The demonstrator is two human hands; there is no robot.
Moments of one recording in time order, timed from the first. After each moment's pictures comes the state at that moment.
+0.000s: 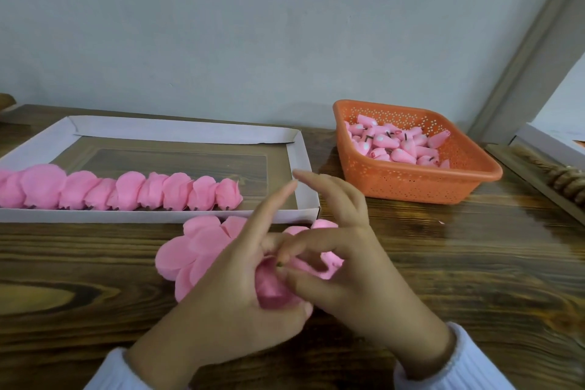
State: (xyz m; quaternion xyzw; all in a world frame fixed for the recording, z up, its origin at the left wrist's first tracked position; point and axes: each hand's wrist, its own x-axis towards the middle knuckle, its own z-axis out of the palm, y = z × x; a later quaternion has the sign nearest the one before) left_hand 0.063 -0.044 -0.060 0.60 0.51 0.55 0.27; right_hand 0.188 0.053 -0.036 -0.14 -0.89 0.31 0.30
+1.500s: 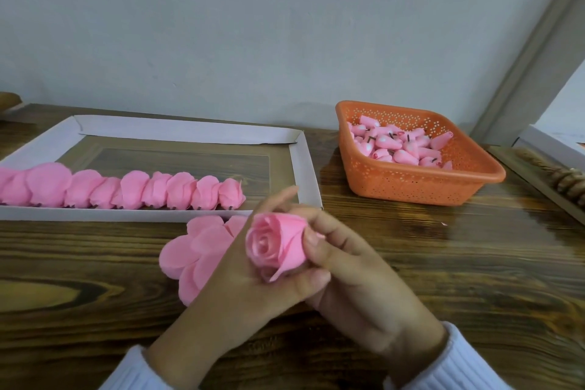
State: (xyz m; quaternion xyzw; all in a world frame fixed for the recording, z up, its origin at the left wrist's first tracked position) left_hand 0.066 -0.036 -0.065 0.50 0.52 0.62 0.31; right_hand 0.180 0.047 -0.046 -0.05 -0.49 0.85 0.18
